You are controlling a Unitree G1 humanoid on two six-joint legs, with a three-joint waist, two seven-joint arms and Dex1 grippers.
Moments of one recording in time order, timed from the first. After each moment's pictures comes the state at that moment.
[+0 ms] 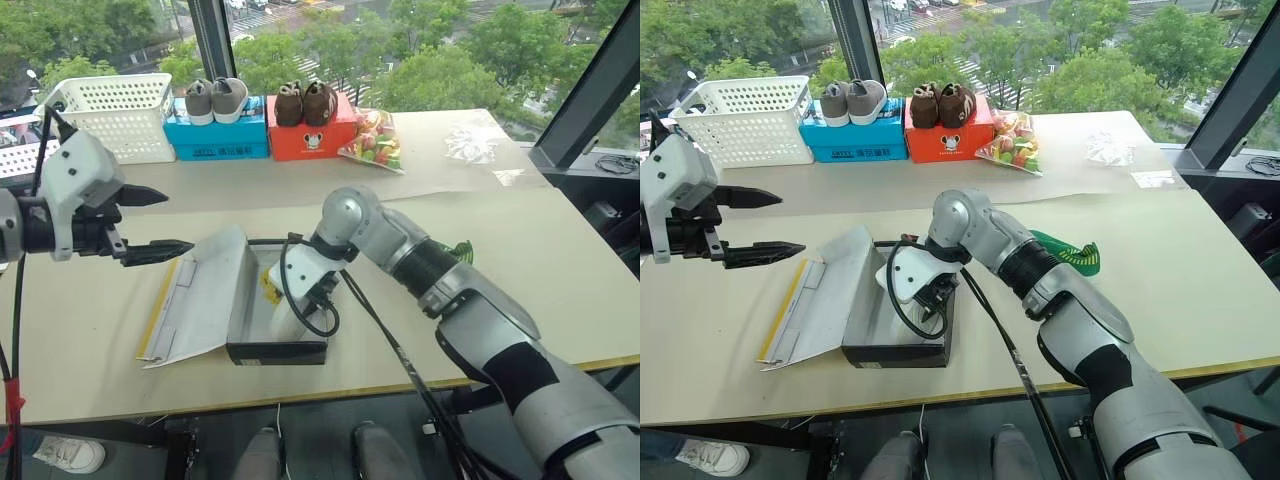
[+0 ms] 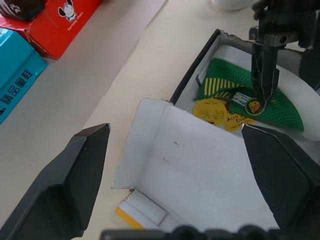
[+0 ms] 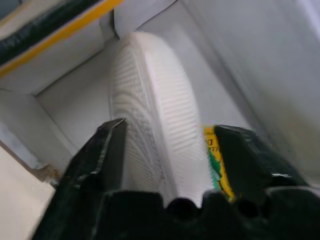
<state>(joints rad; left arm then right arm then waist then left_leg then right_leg) -0.47 1.22 0.28 -0.24 -0.51 0.76 -1.13 -1.29 -0.22 0.70 0.68 -0.17 -0.33 1.55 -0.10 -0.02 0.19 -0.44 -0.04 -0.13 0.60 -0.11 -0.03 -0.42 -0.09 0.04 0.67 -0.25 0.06</state>
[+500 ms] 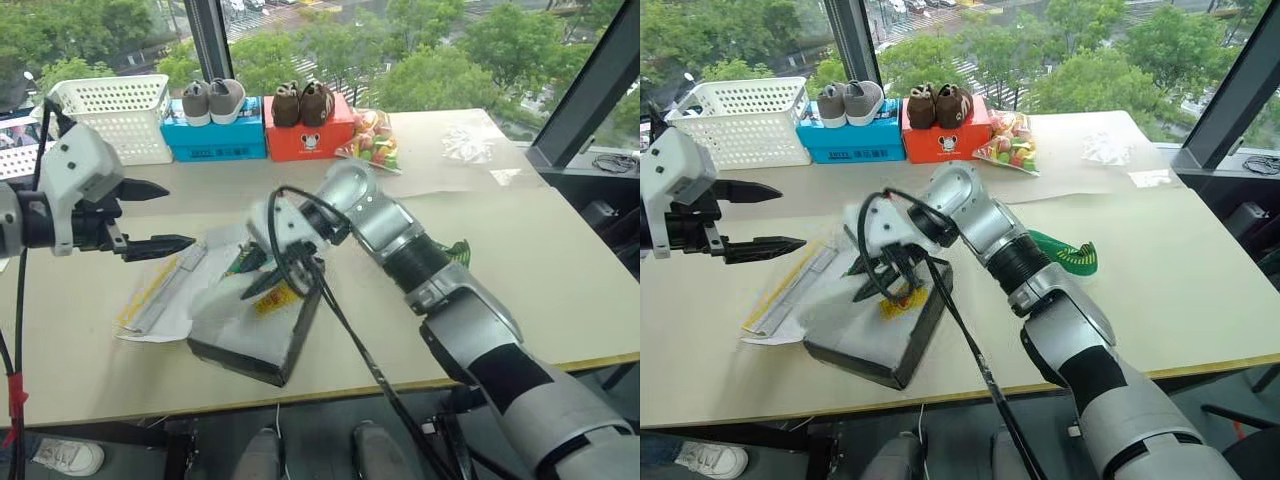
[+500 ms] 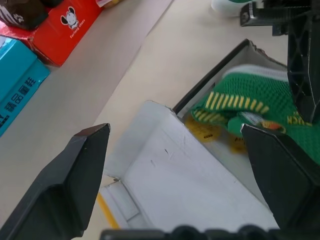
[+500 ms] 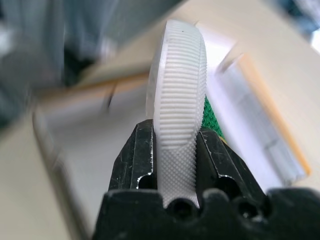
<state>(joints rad) -0.51 1.22 0.26 -0.23 -0.51 0.74 -1.12 -1.31 -0.12 0.42 0.72 0.15 -0.03 1.56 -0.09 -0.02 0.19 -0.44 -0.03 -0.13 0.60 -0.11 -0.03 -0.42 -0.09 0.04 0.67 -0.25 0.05</state>
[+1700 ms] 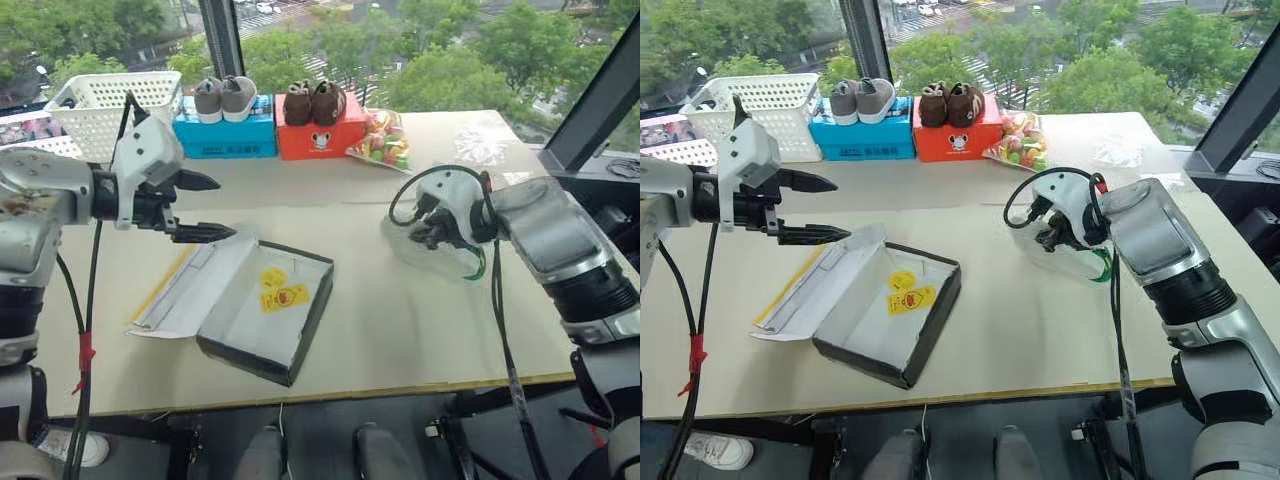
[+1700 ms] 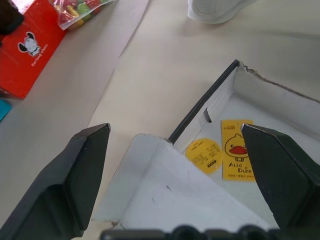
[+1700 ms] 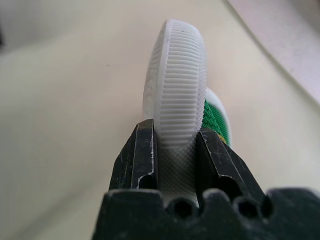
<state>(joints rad) -0.84 1.05 -0.06 0.03 -0.38 0.59 -1.25 -0.99 -0.83 0.43 0.06 0.06 0.97 0.90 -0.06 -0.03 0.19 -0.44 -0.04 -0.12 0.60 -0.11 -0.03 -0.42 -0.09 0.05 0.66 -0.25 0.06</state>
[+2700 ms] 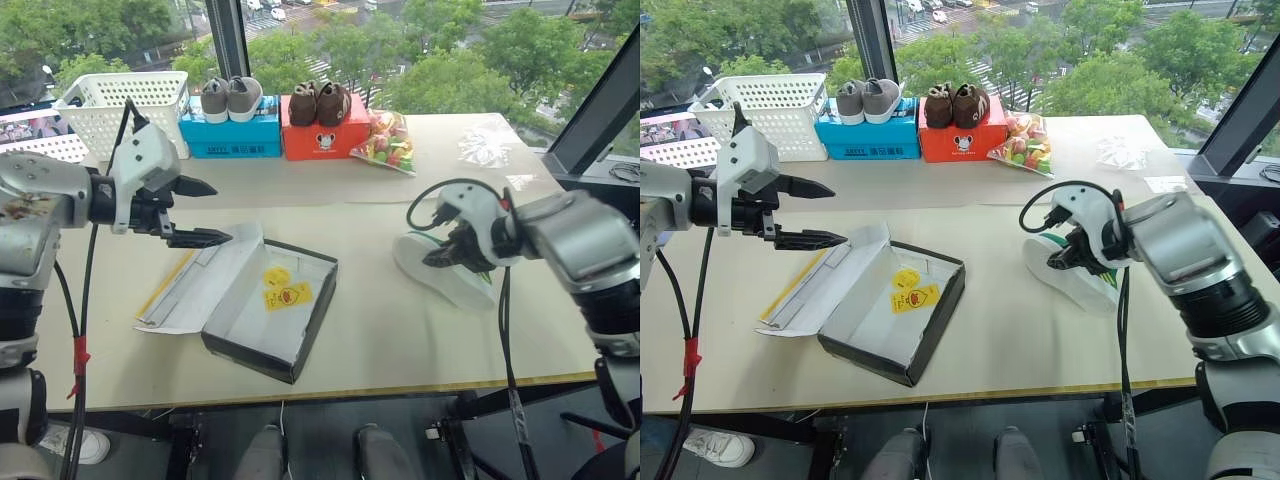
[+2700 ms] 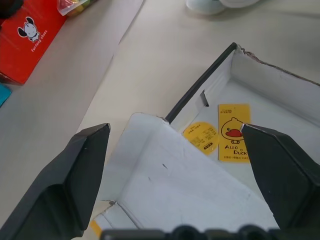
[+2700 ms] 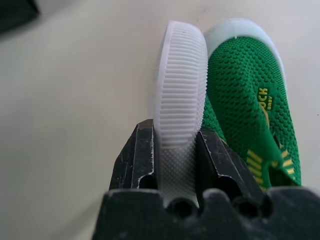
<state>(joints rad) -0.83 1.05 -0.05 0.04 -0.35 0.59 -1.28 -0.95 -0.86 0.40 -0.06 0.19 1.27 0.87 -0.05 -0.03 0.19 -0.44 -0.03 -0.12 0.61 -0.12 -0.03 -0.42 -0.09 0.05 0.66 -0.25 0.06</state>
